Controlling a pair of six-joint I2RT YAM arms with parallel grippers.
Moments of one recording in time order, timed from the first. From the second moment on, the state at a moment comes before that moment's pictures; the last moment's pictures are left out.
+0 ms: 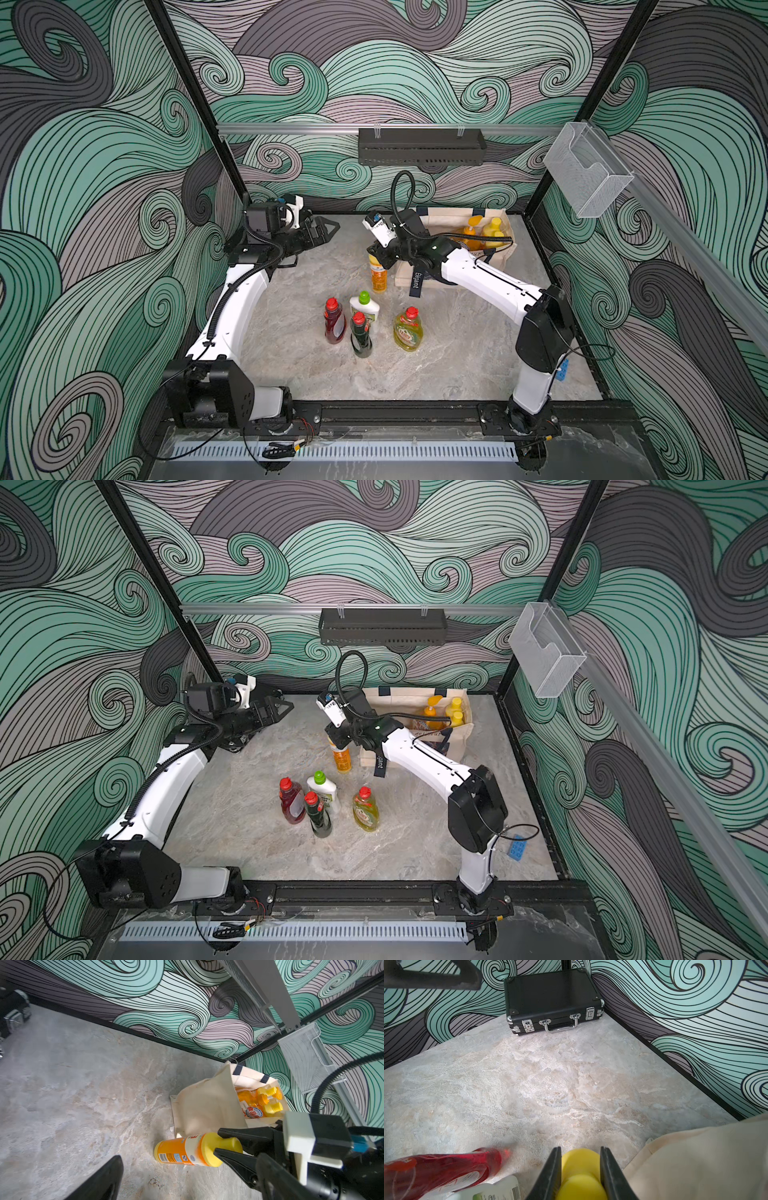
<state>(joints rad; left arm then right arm) -0.01 1.35 1.27 -0.46 0.62 -0.44 0.74 1.83 1.62 -0.39 -0.08 -0.14</state>
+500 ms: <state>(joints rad) -0.04 1.37 1.27 -0.46 0.63 -0.44 0.74 1.80 1.55 -0.33 -0.08 -0.11</state>
